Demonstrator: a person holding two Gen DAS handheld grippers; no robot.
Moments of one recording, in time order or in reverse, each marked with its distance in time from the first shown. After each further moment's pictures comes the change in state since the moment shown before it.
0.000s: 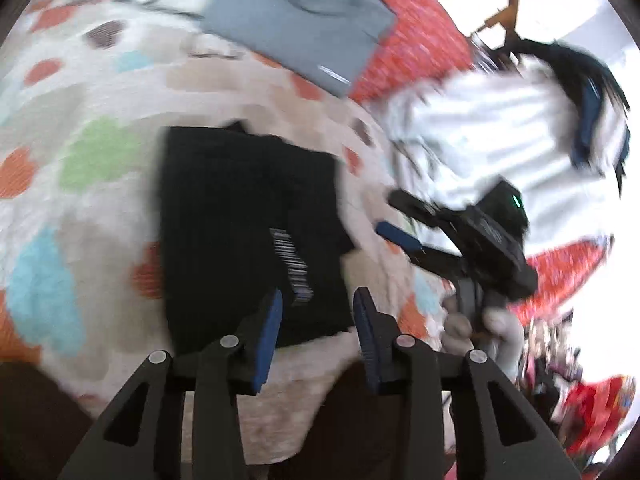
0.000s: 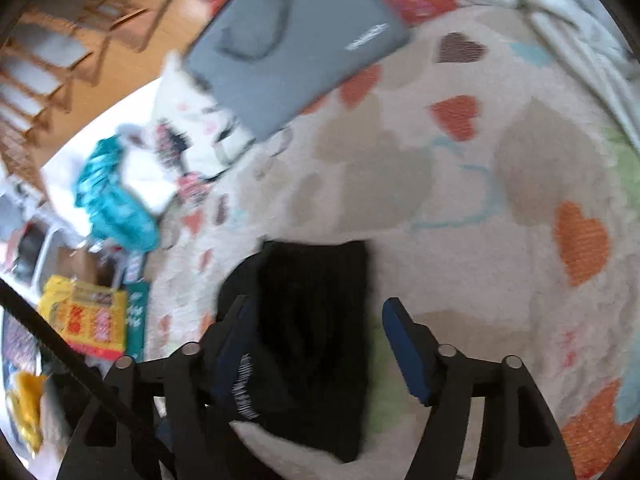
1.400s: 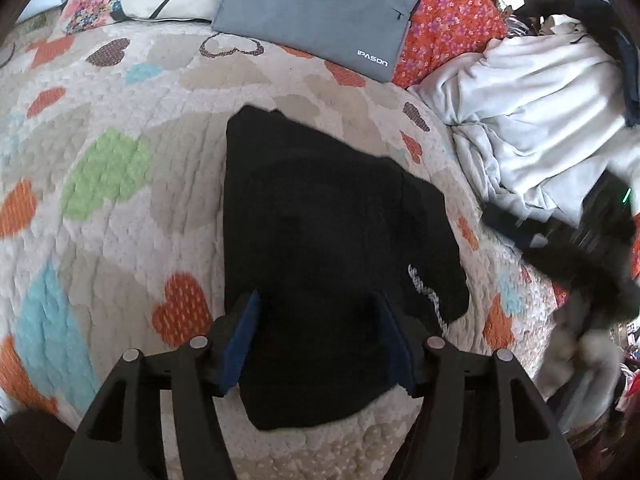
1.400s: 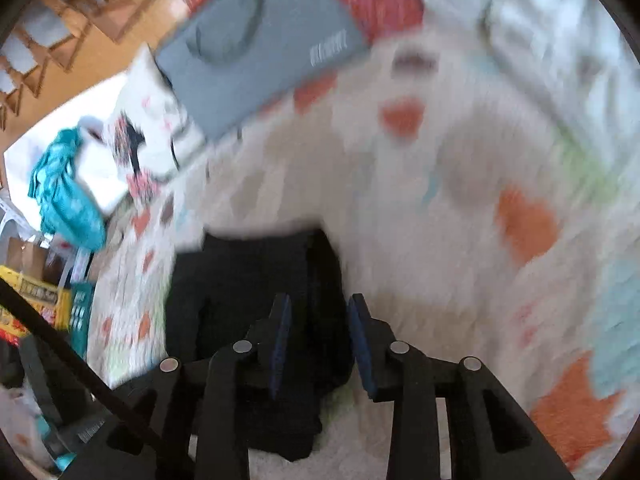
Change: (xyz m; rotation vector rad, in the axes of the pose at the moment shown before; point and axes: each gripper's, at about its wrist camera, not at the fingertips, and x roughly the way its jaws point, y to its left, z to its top) left arm 0.070 -0.003 -0.006 0.152 -0.024 0.226; right arm -0.028 0.001 -0.016 -0.075 -0.176 -0.242
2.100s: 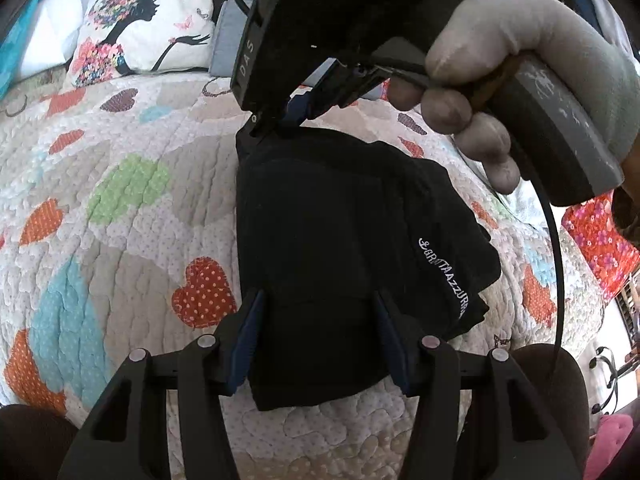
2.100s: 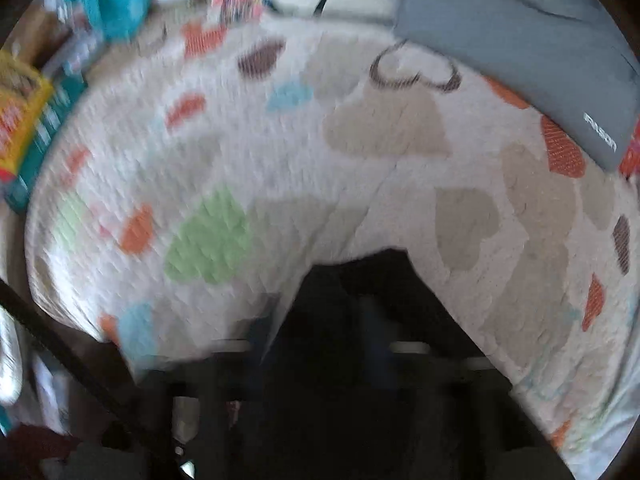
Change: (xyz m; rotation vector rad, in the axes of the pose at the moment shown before) left arm -0.004 -0.010 -0.042 0.150 -0.166 0.092; right arm 0.192 0.202 0.005 -0.701 0.553 -0.182
